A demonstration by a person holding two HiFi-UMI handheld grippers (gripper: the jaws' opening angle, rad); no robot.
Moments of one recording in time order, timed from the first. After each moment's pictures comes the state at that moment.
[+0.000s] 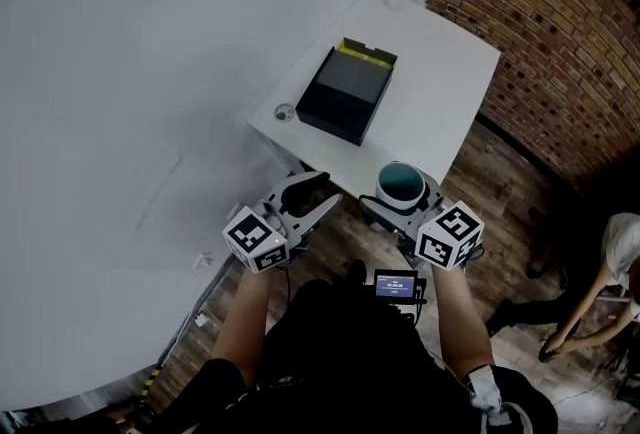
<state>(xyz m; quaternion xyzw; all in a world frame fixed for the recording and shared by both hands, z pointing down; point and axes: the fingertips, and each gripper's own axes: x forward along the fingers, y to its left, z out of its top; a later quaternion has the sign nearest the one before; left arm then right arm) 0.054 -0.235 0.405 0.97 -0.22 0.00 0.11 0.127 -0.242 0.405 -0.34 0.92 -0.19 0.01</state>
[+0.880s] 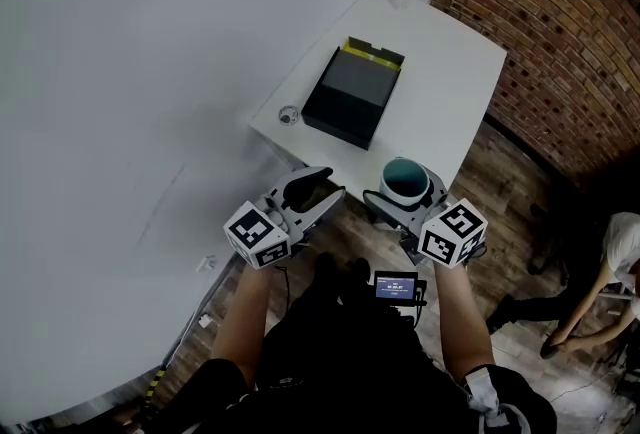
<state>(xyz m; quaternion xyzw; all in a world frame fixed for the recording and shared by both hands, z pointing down) 0.042 -0.266 0.407 0.97 -0.21 0.01 0.12 0.117 -0.273 0.409 -0.36 0.91 -0.20 0.00</state>
